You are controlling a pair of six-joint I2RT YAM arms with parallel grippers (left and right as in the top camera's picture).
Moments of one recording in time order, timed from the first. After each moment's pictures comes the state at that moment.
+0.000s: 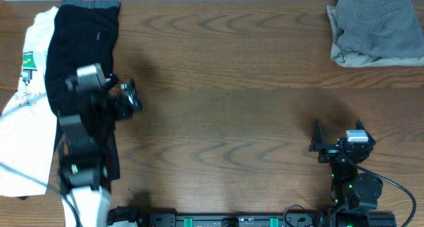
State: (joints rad) left arm 0.13 0.85 0.69 -0.30 0.11 -0.20; right arm -0.12 0.02 0.01 -0.06 -0.10 -0.06
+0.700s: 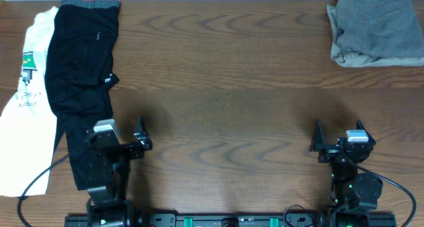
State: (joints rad) left arm 0.12 0.26 0.12 -0.10 0.10 -0.19; right arm -0.12 0.02 0.01 -0.06 -0.09 -0.06
